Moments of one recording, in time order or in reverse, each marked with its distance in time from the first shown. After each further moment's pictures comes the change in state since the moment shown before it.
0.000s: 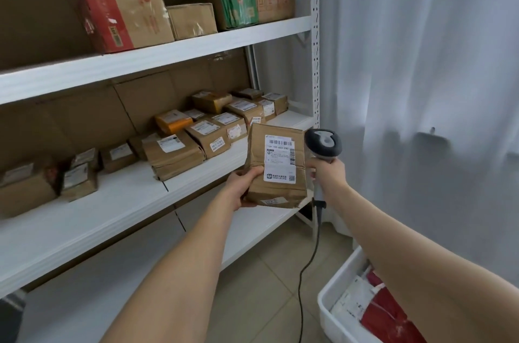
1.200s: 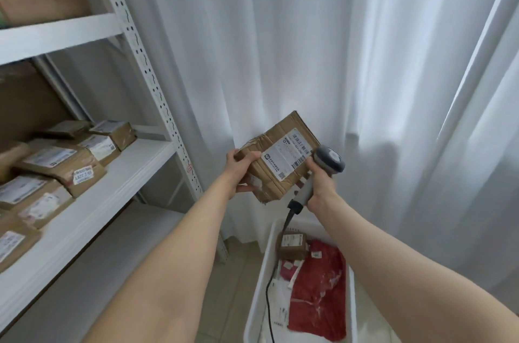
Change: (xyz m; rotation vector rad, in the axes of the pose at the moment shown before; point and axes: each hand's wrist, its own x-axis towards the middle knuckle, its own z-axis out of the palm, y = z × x) left_hand 0.117 0.080 0.327 0.204 -0.581 0.114; right_hand 0.137 -0.003 -0.220 0.648 0.559 0.107
